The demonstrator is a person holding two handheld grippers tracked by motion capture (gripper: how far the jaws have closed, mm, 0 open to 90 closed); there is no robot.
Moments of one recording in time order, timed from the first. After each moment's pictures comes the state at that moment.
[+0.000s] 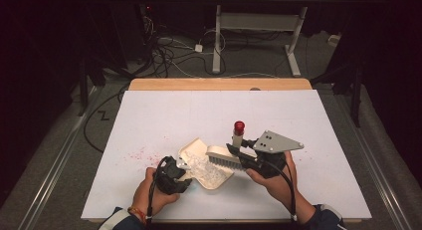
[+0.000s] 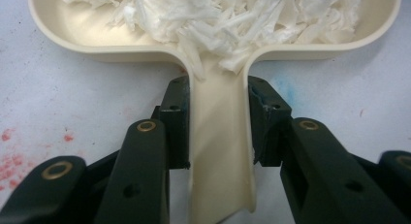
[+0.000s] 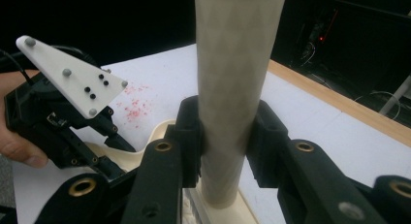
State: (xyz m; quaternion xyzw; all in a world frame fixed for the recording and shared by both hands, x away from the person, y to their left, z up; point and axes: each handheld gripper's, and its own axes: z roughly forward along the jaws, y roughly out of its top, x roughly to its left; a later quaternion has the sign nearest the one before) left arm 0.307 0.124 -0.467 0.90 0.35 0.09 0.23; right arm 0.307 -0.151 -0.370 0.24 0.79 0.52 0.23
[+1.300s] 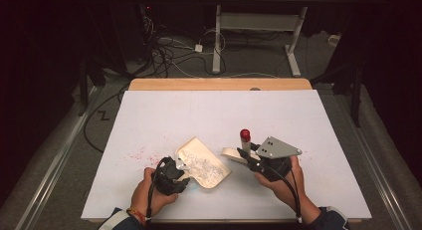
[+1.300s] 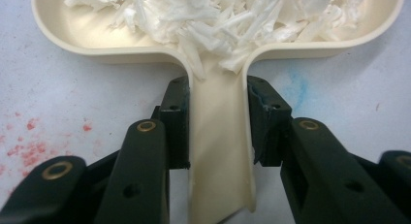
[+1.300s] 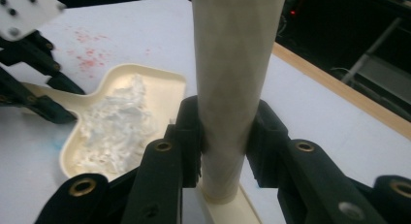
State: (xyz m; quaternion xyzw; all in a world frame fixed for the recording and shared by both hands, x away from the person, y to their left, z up) left arm 0.304 0.125 -0.466 0.90 0.35 0.12 0.22; right arm 0.307 -0.164 -0.394 0.25 0.82 0.45 0.27
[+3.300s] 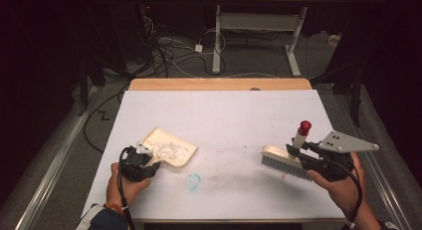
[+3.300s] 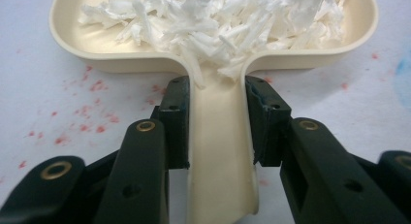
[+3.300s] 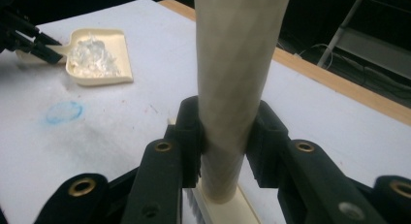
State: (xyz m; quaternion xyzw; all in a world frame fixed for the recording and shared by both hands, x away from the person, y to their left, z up) left arm 0.325 0.212 -0.465 0.82 0.49 0.15 0.26; right arm 0.288 -0.278 -0.349 0.31 0.80 0.44 0.26
